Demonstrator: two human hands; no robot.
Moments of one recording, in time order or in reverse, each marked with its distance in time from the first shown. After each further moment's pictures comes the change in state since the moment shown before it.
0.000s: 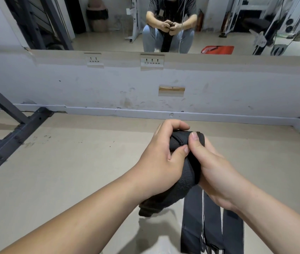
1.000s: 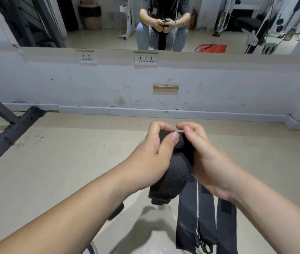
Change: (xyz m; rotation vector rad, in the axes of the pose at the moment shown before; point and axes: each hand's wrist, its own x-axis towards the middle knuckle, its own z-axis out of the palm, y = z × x) left_hand 0.002 0.006 -0.010 -0.017 -0.066 -0.186; right_hand 0.007 -0.001 -0.012 0.003 -0.024 -0.027
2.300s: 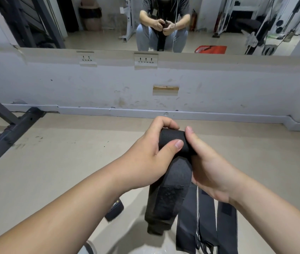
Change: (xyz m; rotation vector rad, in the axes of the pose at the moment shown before) left_hand -0.002 0.004 -0.010 -0.030 -0.108 0.129; right_hand -0.003 -0.004 0.001 0.038 -0.157 0.165
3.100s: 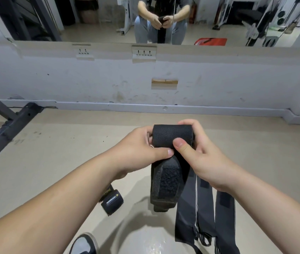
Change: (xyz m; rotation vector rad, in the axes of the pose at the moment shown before) left_hand 0.015 -0.033 -0.007 -0.122 -0.066 -0.277; right_hand 0.007 0.016 -0.021 -0.413 0.180 -0.318
